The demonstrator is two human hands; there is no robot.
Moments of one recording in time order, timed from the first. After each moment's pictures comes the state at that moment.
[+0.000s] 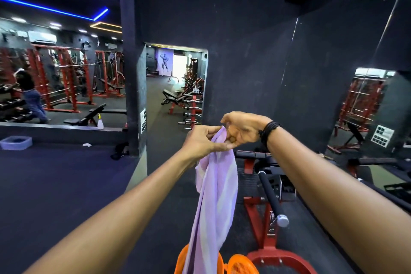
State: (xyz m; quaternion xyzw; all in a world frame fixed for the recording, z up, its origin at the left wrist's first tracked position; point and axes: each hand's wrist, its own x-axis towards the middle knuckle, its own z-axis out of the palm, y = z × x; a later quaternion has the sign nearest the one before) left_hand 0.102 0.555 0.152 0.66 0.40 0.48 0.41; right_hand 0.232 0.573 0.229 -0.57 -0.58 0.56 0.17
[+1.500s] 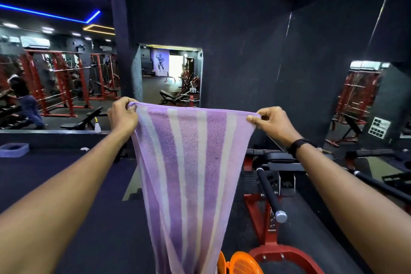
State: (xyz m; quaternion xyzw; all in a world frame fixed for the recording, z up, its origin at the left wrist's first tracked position) left_hand -0.034 0.599 0.184 0.49 0.62 0.61 0.00; right_hand 0.348 0.592 0.193 -0.52 -0.72 0.11 0.43
